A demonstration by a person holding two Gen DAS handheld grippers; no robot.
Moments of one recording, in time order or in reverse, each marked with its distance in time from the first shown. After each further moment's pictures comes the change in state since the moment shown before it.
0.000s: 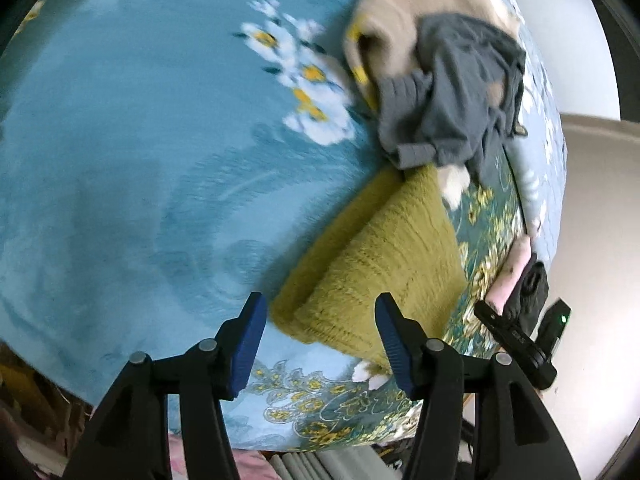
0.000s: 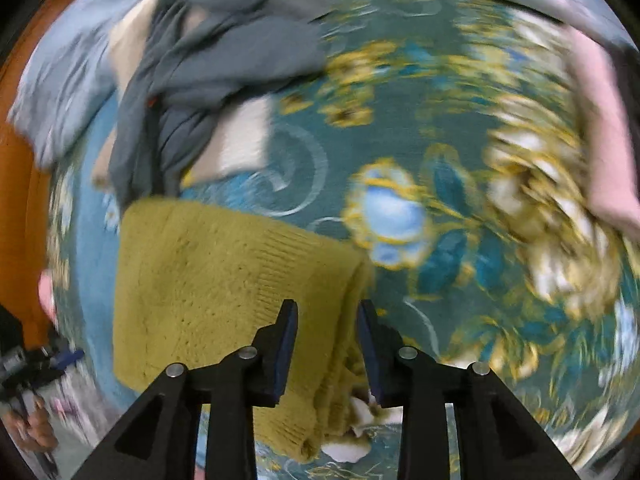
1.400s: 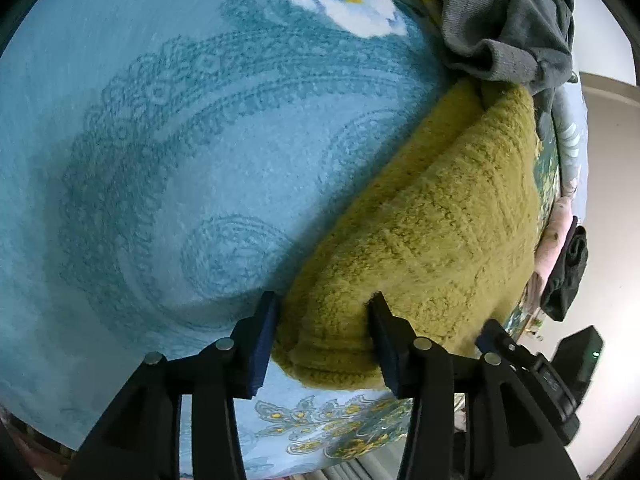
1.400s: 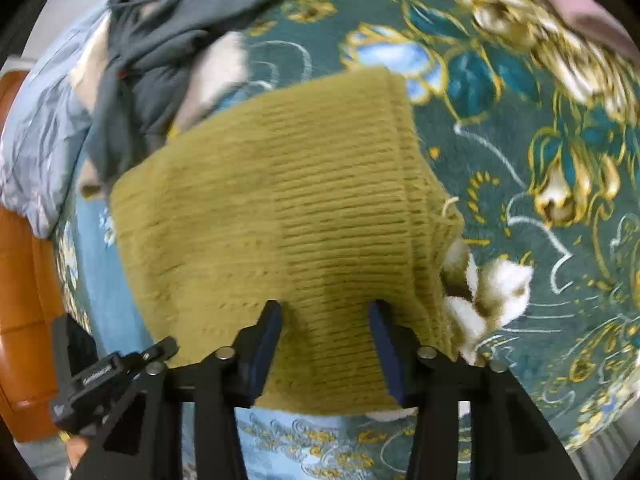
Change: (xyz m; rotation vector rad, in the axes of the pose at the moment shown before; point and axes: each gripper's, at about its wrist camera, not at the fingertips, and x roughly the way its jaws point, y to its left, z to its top) left arm 0.108 0.028 -0.011 0.049 0.122 0.013; right arm 0.073 0.064 -0.088 0.246 0.002 0.066
